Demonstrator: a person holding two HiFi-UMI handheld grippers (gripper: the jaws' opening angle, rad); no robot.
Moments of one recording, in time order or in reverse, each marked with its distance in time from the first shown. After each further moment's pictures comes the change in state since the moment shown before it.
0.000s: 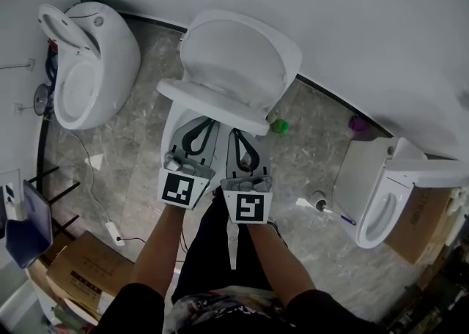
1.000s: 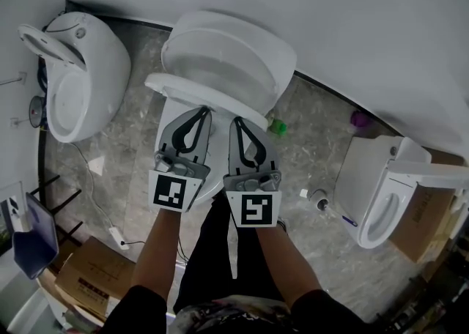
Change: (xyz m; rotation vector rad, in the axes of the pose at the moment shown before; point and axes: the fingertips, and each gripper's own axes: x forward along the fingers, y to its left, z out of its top) left arm 0.066 0.025 0.003 0.005 -0.007 0.011; right arm 0.055 -0.054 0.015 -0.041 -0.006 0.013
